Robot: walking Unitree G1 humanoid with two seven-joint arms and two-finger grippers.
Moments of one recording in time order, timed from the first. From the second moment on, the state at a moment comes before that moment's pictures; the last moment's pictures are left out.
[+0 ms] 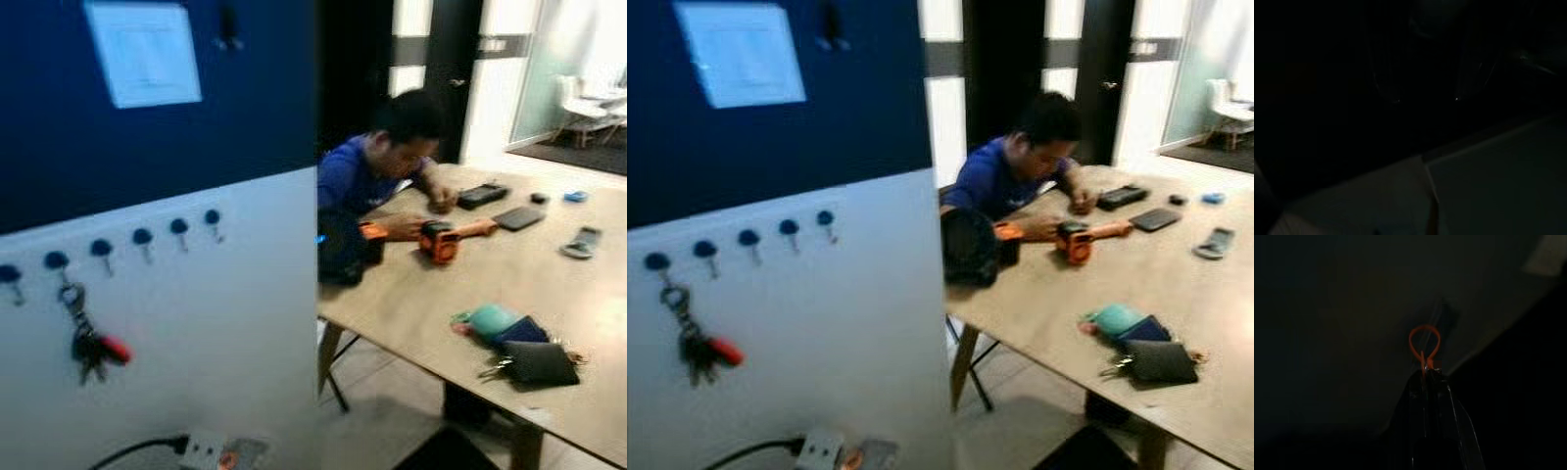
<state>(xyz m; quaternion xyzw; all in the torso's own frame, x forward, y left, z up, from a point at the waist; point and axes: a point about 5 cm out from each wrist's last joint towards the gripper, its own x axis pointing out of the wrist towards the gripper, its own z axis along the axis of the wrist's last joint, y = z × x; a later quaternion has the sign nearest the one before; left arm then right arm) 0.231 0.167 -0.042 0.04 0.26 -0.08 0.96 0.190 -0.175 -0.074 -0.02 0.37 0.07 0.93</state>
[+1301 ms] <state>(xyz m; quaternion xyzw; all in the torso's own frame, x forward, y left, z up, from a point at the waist) 0.213 0.167 -0.057 0.09 0.32 -0.11 0.94 0.187 -0.170 -0.076 0.01 0.37 0.06 0.93</state>
